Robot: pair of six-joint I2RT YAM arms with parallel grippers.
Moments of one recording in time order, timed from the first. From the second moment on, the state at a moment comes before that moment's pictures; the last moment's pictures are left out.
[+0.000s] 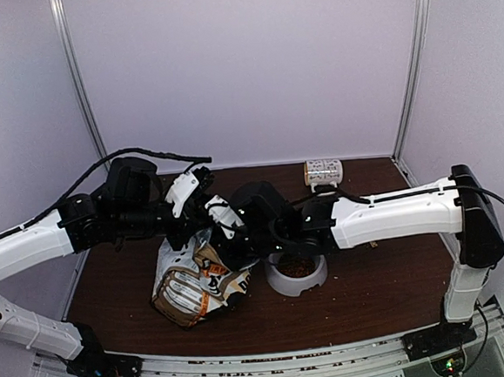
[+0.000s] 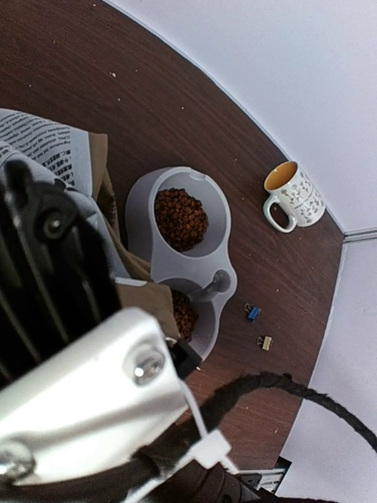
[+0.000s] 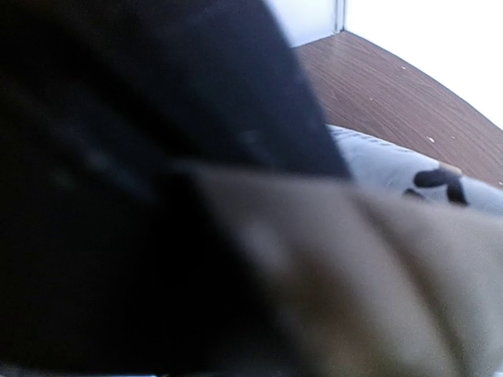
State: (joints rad) left arm -0.87 1.20 1.04 -0.39 0.11 0.16; right arm 1.18 1.85 1.45 -0.13 0.08 0.19
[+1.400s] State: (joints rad) left arm -0.89 1.12 1.03 -0.42 -0.01 0.16; right arm 1.13 1.41 0.92 0.25 -0.03 0.41
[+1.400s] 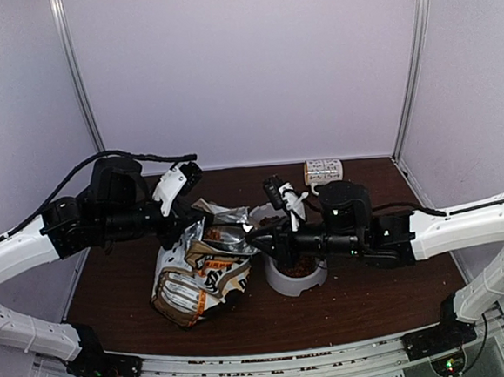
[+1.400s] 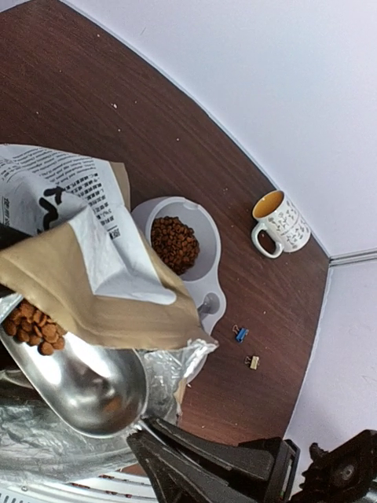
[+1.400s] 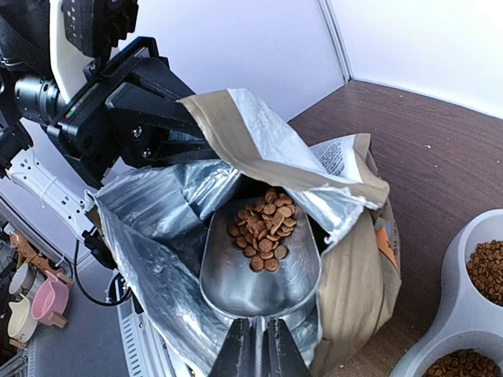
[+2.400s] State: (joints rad) left arm -0.89 1.10 1.03 -0.43 -0.09 0.16; right arm 1.20 1.41 1.09 0.00 0.06 0.11
